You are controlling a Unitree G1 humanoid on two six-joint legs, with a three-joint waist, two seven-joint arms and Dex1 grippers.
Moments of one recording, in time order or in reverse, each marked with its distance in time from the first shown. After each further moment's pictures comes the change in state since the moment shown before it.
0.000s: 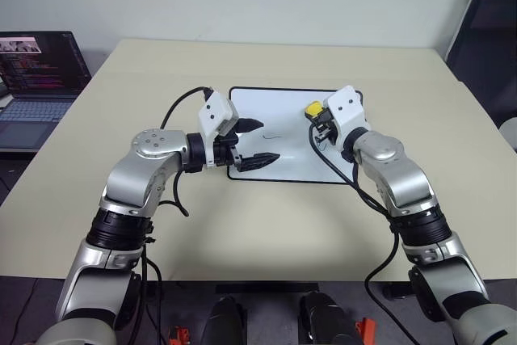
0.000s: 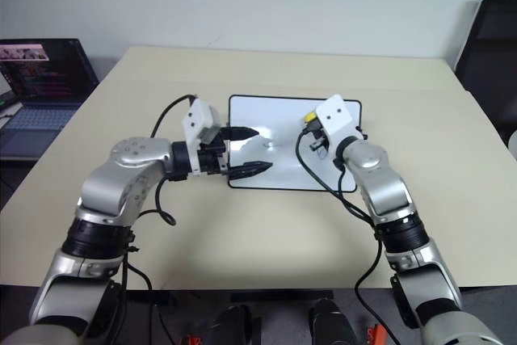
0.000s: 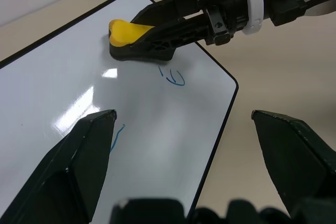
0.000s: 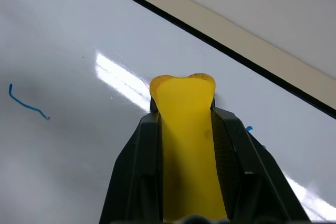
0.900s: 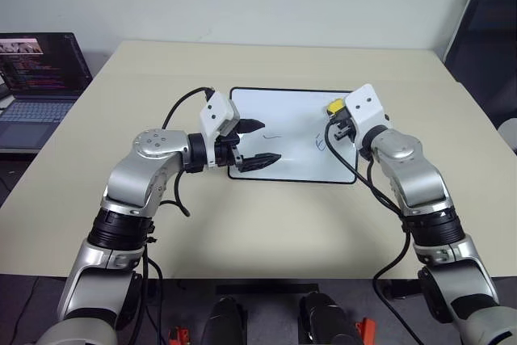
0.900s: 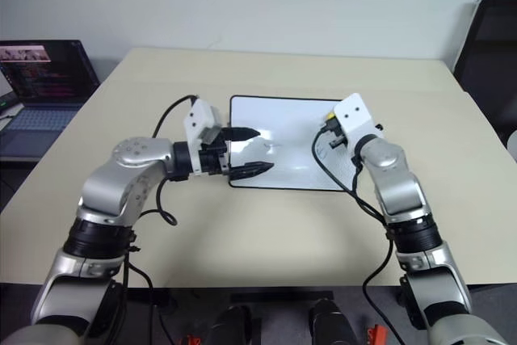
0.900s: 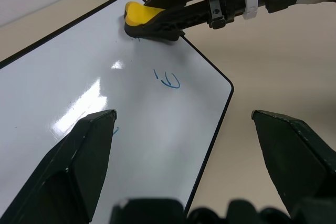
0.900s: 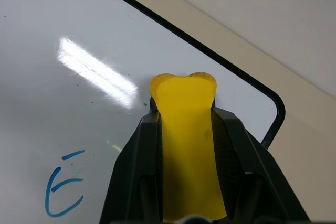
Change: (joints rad) left arm -0.002 -0.007 0.000 0.000 -0.001 0.011 -0.002; right arm 0.030 -0.063 -0.053 -0.028 -0.076 0.050 0.080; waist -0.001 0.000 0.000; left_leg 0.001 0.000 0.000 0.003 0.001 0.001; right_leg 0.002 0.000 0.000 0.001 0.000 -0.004
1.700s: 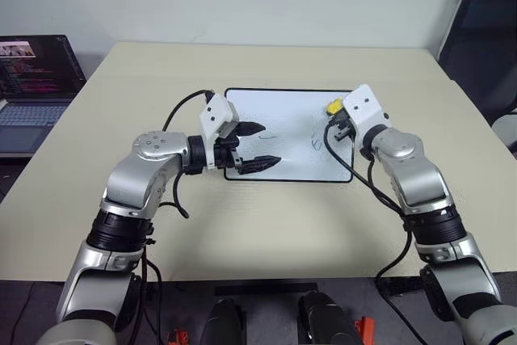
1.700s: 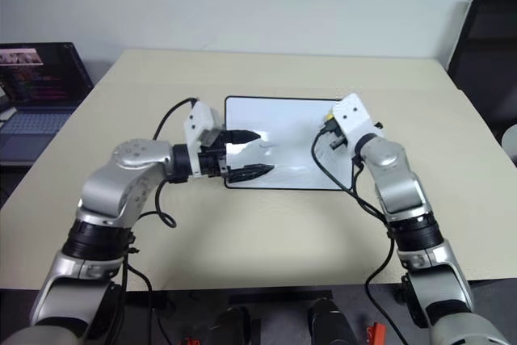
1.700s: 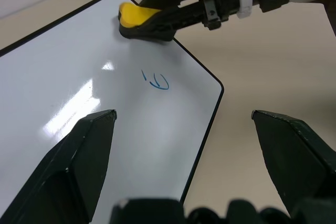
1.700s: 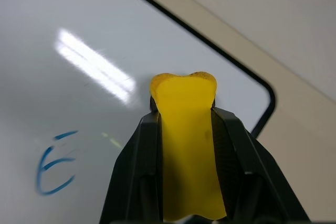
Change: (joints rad) left arm 0.022 0.011 0.000 -0.004 -0.013 0.003 -0.017; right arm 0.012 0.004 0.013 0.000 -0.025 -0.021 0.027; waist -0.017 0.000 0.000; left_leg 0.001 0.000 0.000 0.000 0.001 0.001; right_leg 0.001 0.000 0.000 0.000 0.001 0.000
